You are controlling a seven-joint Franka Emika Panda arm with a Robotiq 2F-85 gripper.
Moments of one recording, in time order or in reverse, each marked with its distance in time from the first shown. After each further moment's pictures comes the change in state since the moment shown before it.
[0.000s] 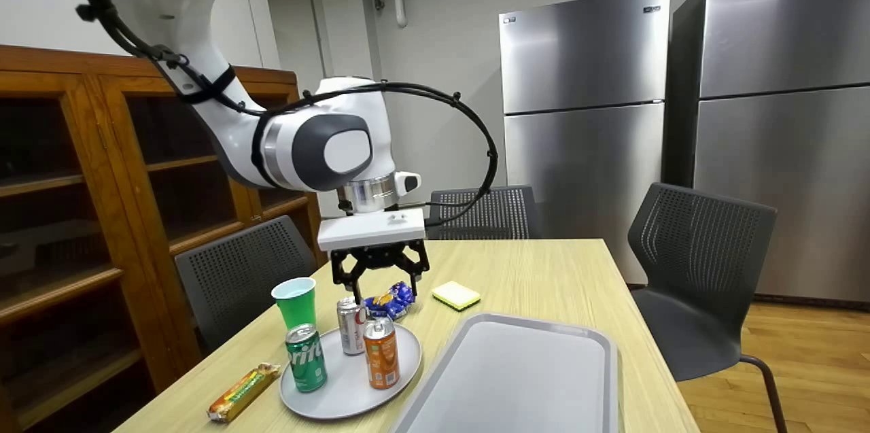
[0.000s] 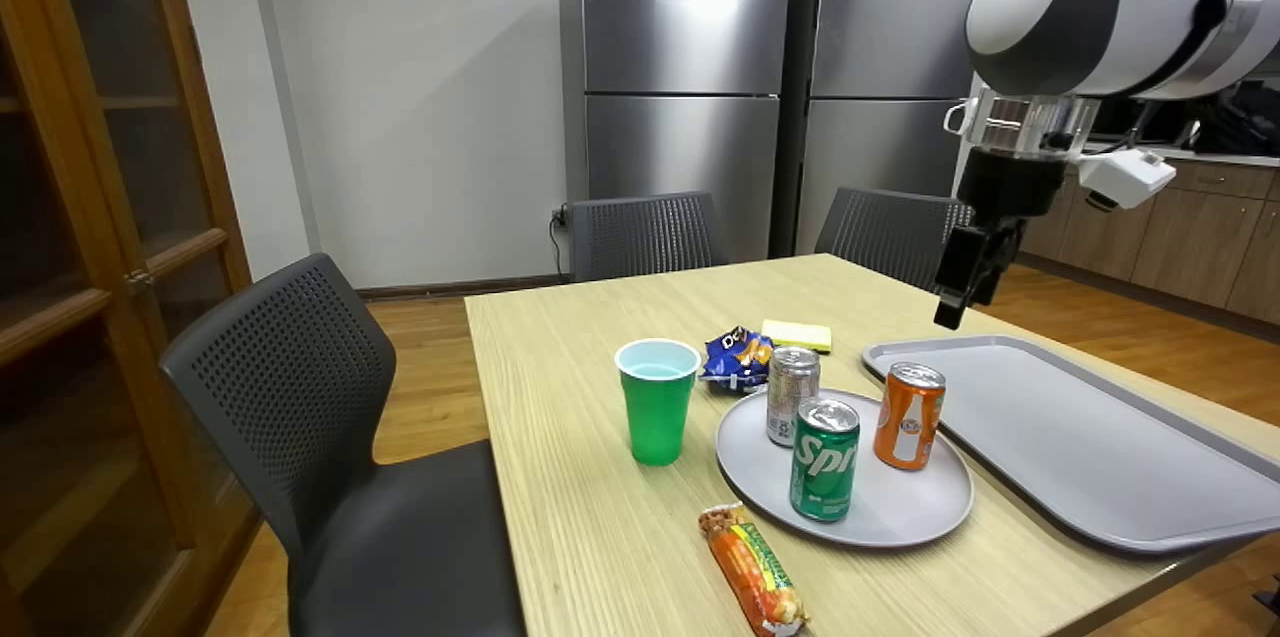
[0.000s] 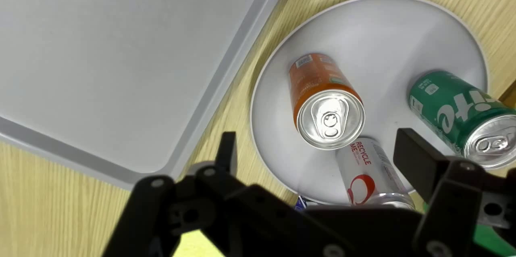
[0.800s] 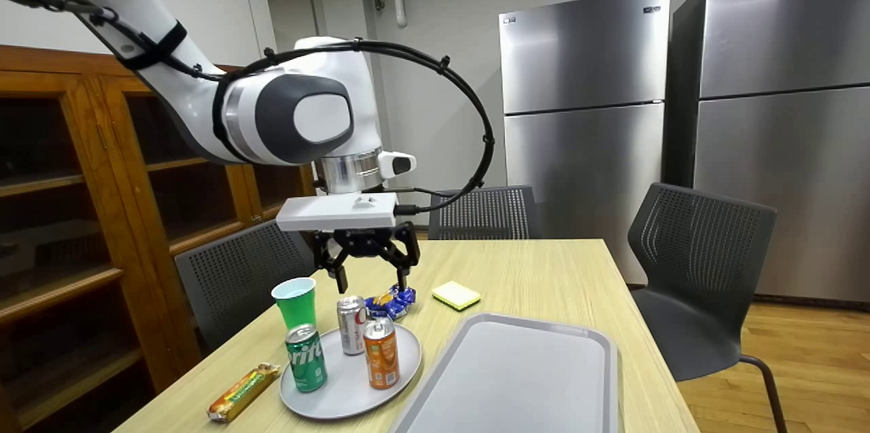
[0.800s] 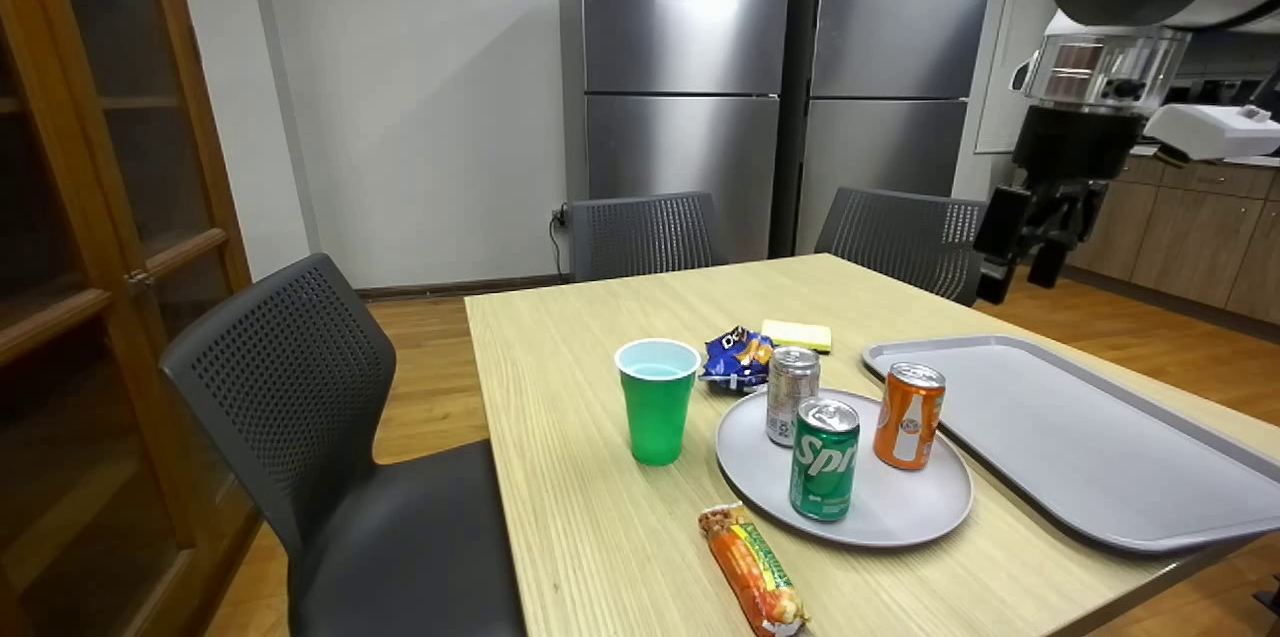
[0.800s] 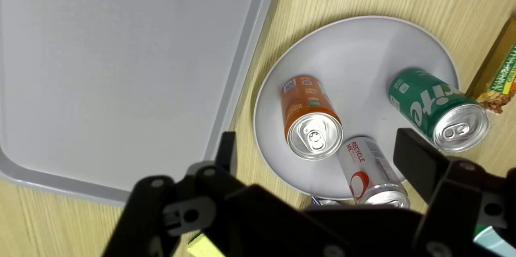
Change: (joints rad) arm 0.026 -0.211 -0.059 -0.112 -0.037 -0.101 0.204
